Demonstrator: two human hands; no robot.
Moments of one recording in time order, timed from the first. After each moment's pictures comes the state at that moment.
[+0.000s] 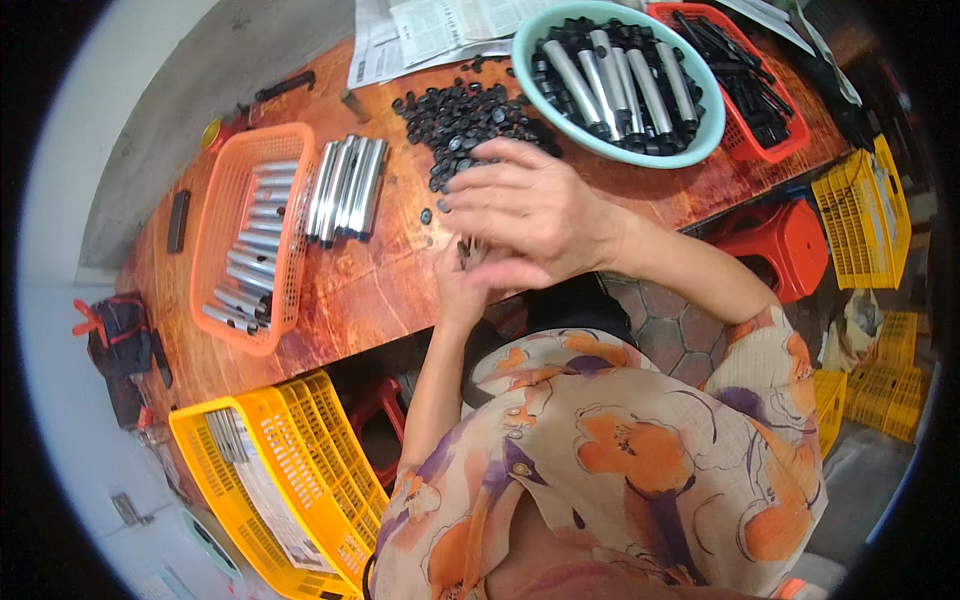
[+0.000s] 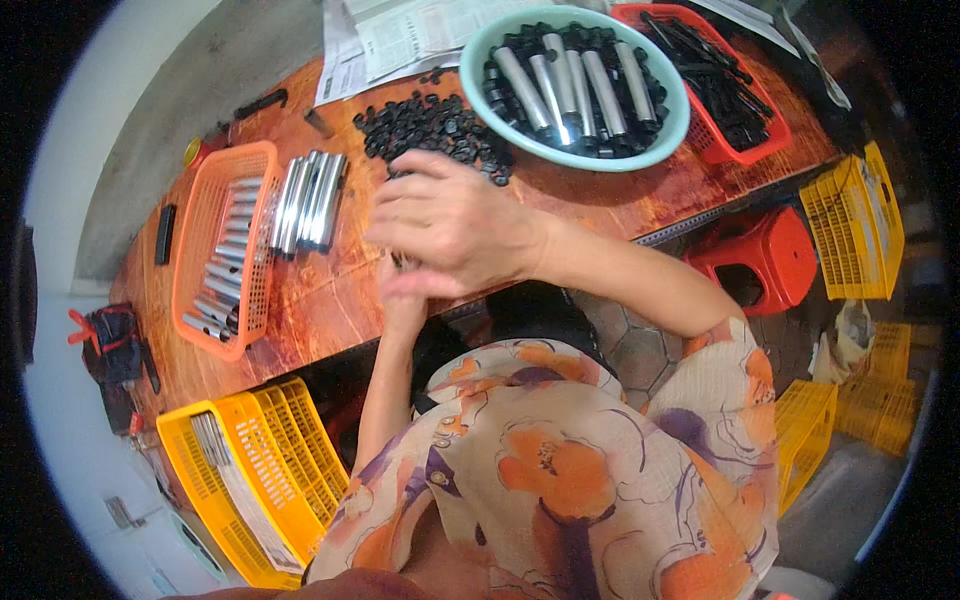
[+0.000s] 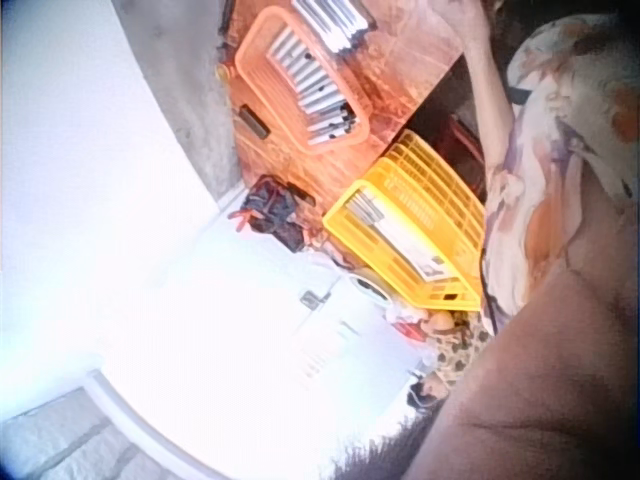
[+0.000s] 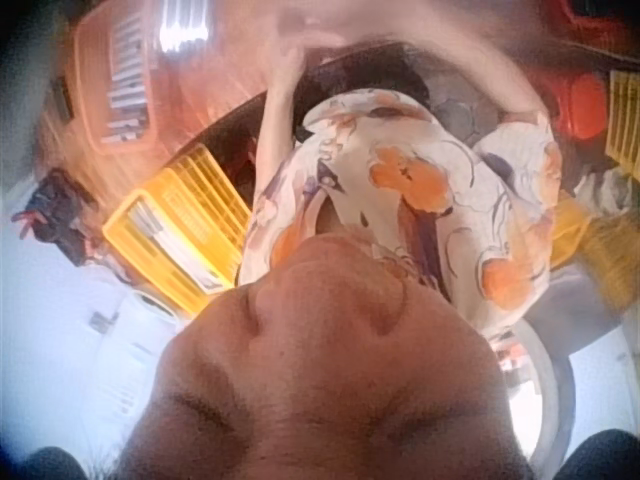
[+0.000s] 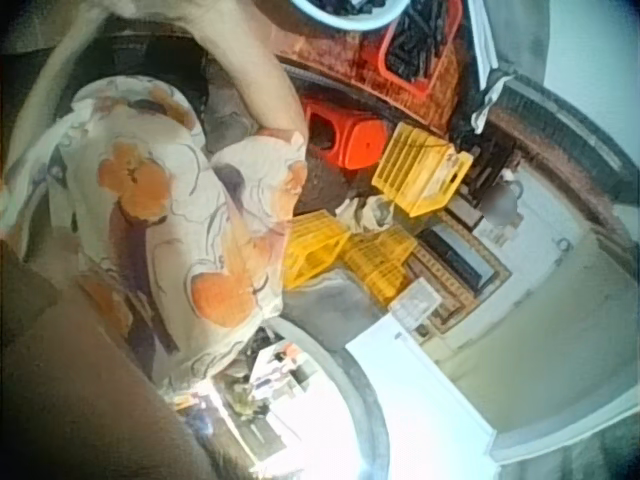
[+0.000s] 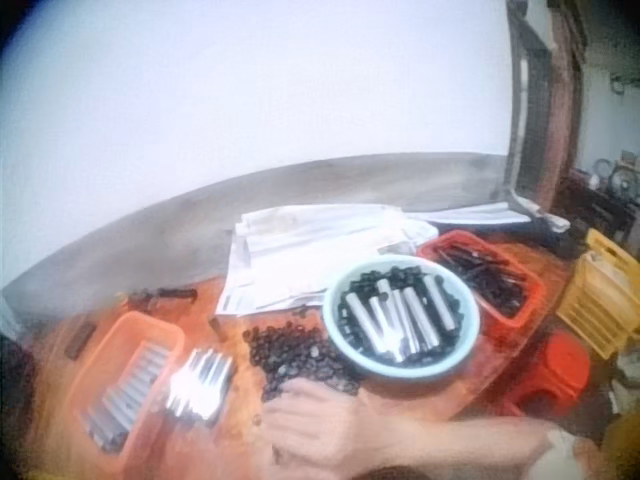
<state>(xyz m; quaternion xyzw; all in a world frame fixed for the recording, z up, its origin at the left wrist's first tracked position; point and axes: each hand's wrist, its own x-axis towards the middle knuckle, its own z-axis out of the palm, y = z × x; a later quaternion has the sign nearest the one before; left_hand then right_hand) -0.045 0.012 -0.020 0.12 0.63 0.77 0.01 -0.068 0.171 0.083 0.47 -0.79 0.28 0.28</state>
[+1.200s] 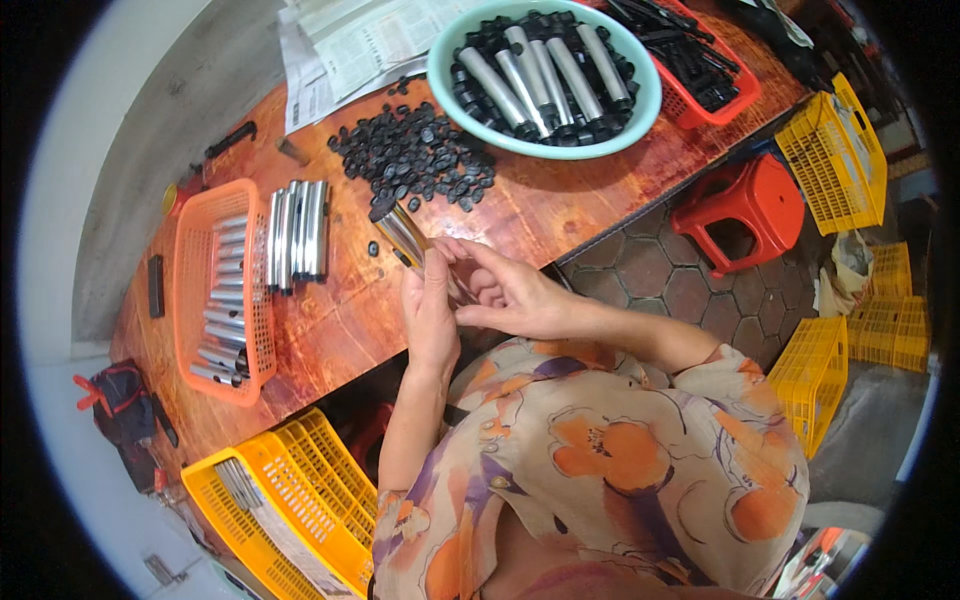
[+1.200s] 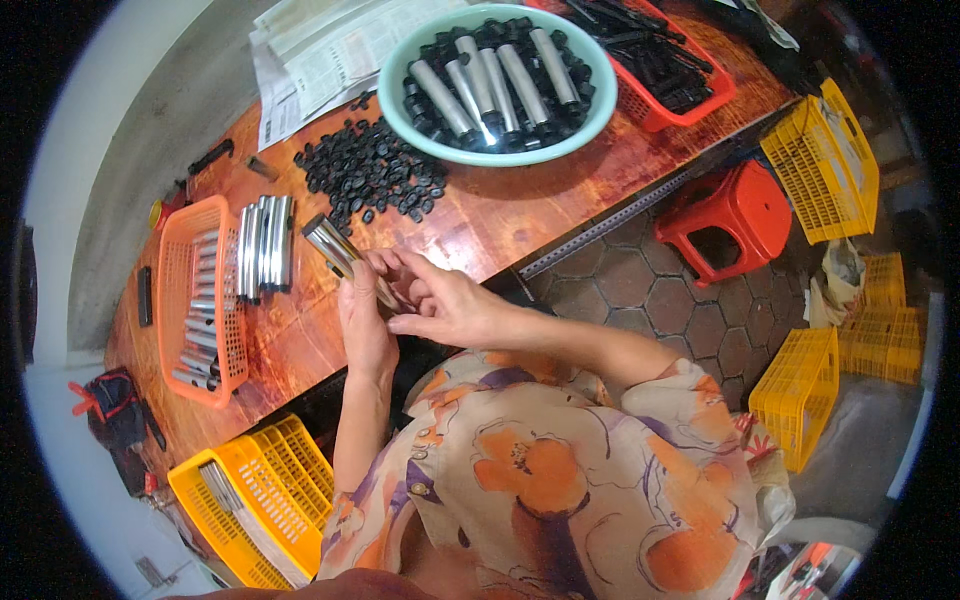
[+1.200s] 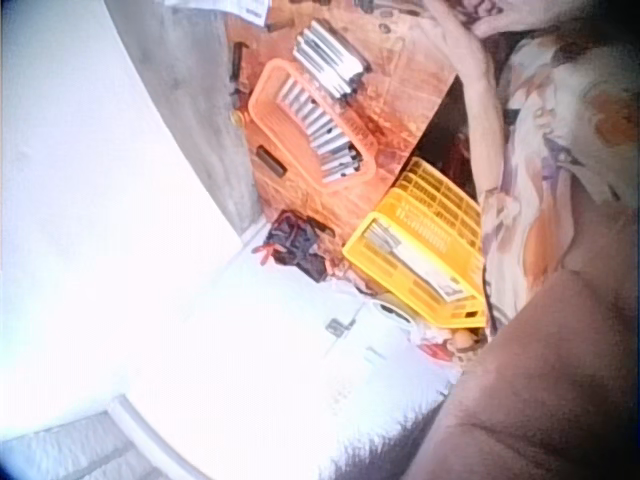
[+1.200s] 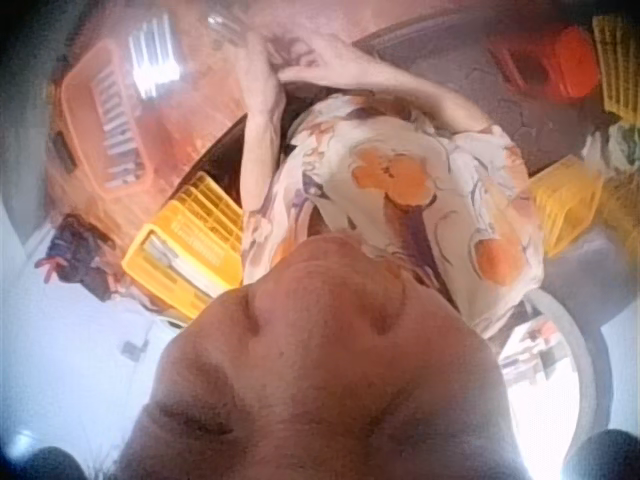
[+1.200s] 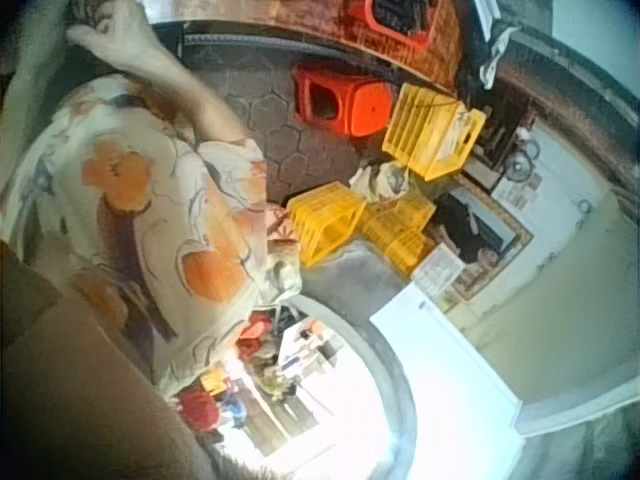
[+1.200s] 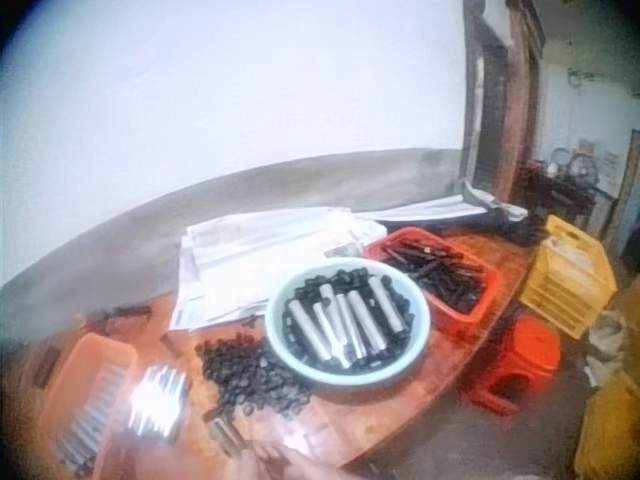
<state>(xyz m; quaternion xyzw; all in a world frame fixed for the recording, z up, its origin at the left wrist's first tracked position) -0.028 0.036 0.019 0.06 0.55 0.82 0.14 0.012 0.172 0.017 0.05 -0.68 0.71 -0.17</state>
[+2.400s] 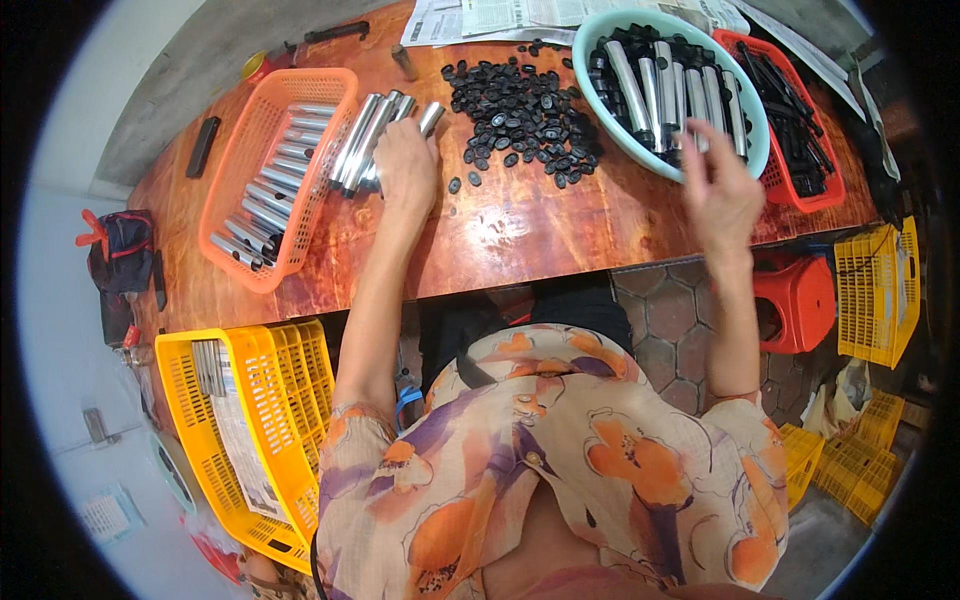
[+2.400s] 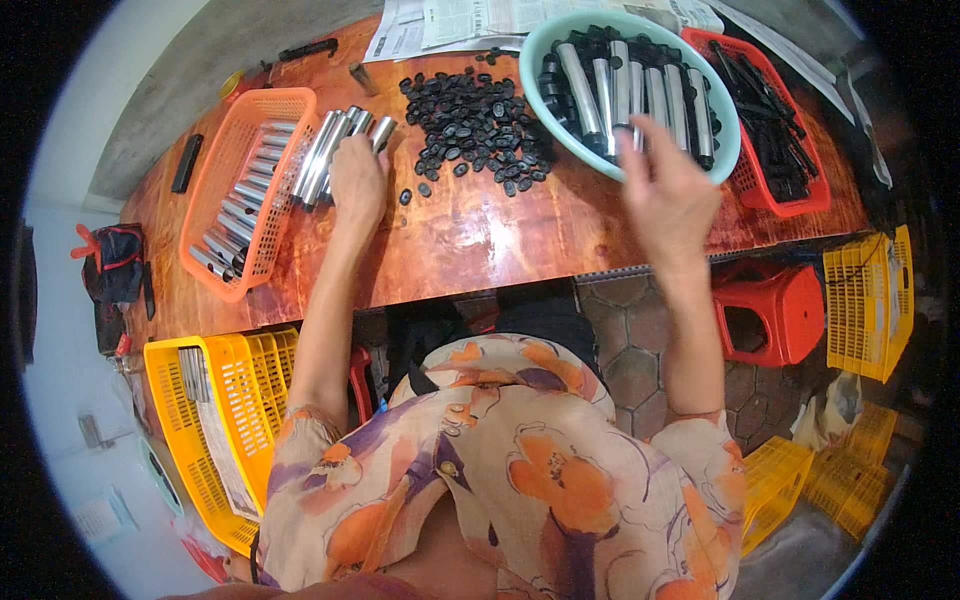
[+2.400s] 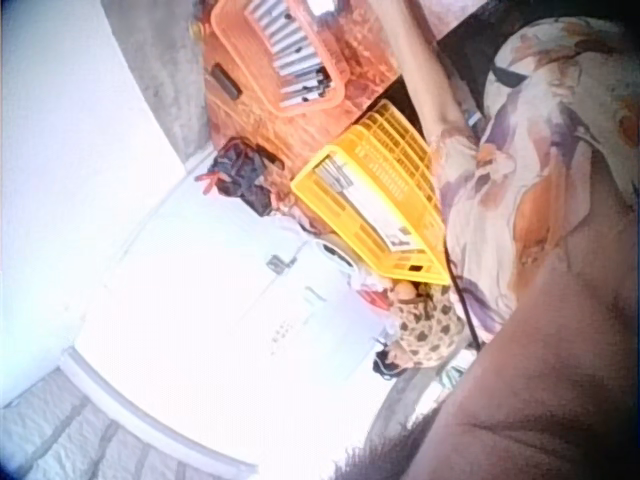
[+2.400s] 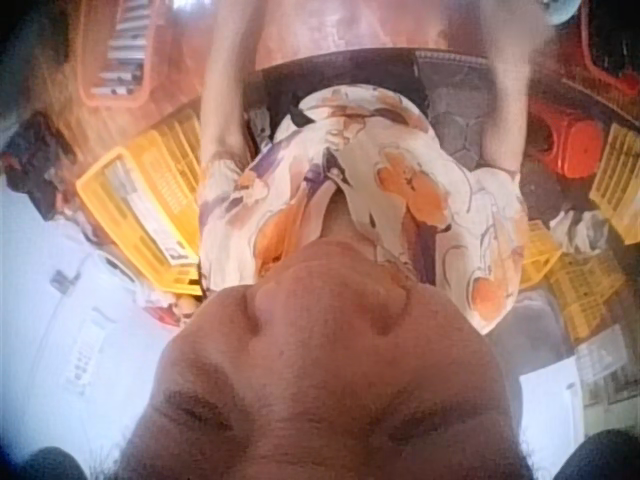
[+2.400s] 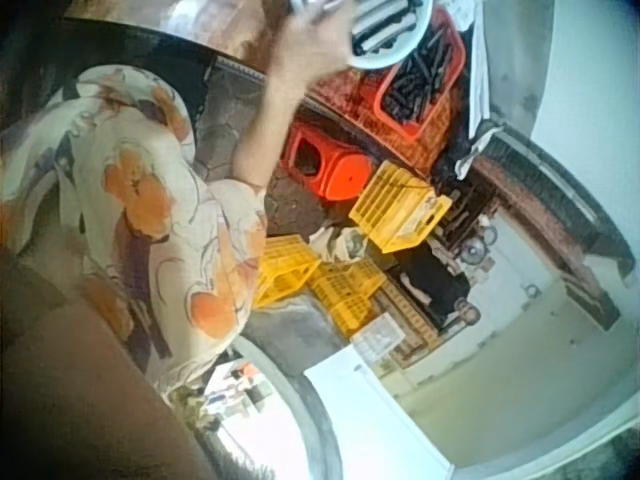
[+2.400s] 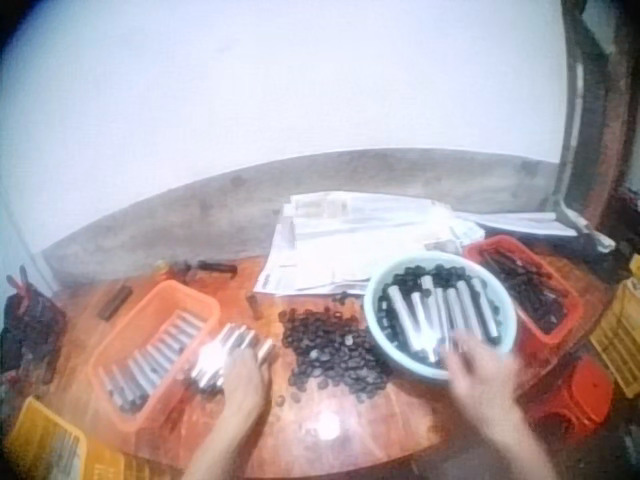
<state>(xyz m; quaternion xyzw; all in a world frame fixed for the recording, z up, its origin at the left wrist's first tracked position) -0.171 -0.054 -0.040 0.11 0.95 0.06 -0.28 -0.043 0.271 0.068 -0.02 -0.92 0.18 0.36</state>
